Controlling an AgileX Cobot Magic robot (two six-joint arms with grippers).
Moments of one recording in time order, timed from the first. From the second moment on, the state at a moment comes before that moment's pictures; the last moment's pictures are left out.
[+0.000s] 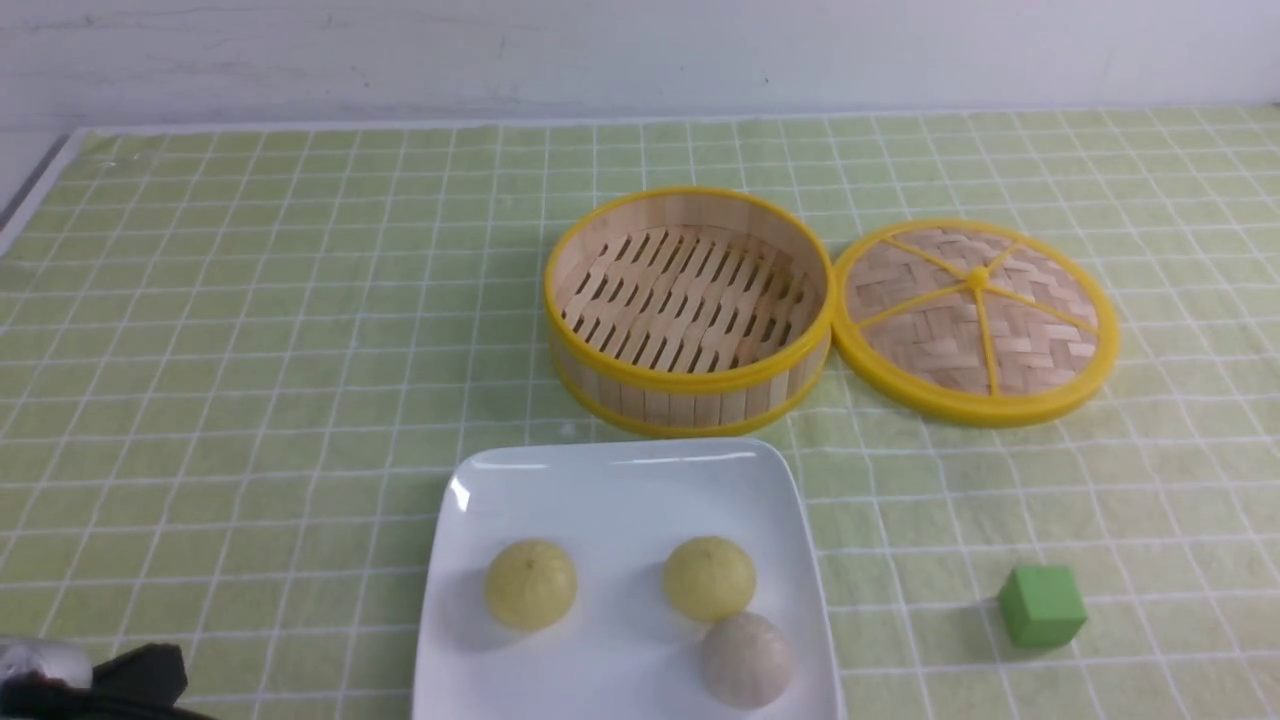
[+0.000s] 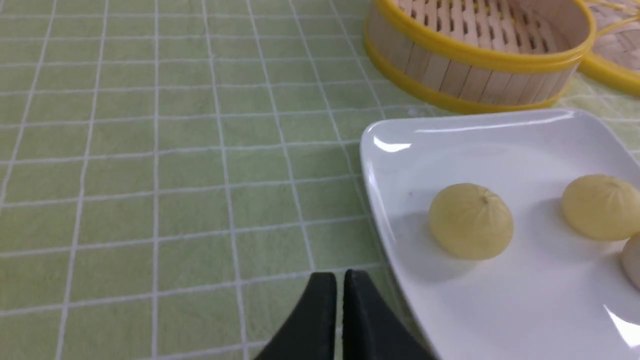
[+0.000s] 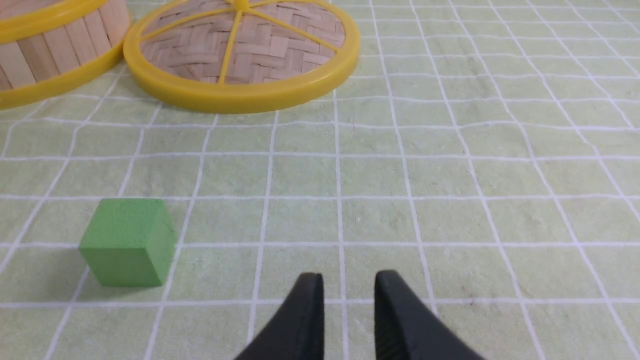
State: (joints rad) right arm -0.03 -0.01 0.02 0.06 0.40 -0.04; left arm -0.41 0.27 -0.18 0.26 0.42 -0.44
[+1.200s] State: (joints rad) right arm -0.03 -0.01 0.02 0.06 0.40 -0.04; left arm -0.03 -0.01 0.02 0.15 0.37 -0.17
